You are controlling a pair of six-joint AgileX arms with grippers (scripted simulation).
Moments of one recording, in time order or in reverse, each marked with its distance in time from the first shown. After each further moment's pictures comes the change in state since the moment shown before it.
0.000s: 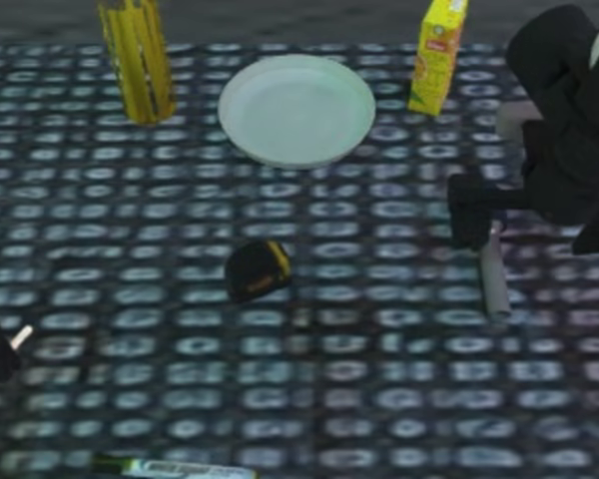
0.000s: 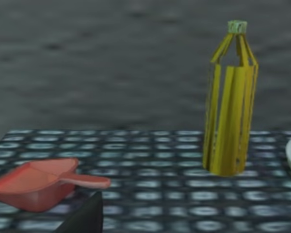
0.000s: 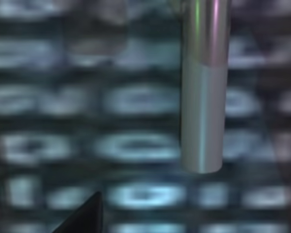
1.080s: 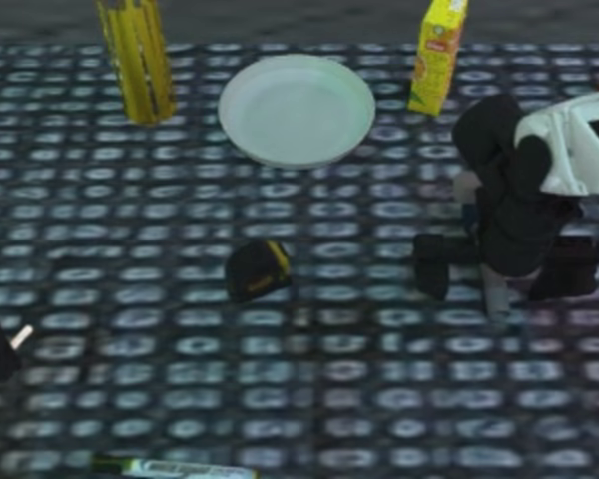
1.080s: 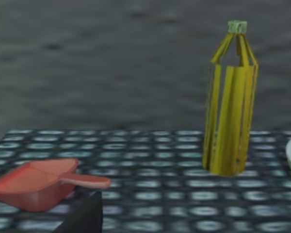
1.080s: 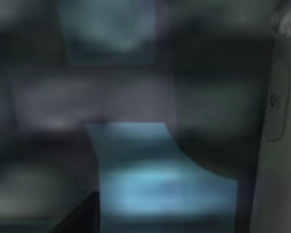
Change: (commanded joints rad) left arm 0.000 0.000 0.000 0.000 0.000 0.000; right arm 0.012 0.278 -0.071 0.267 0.006 0.015
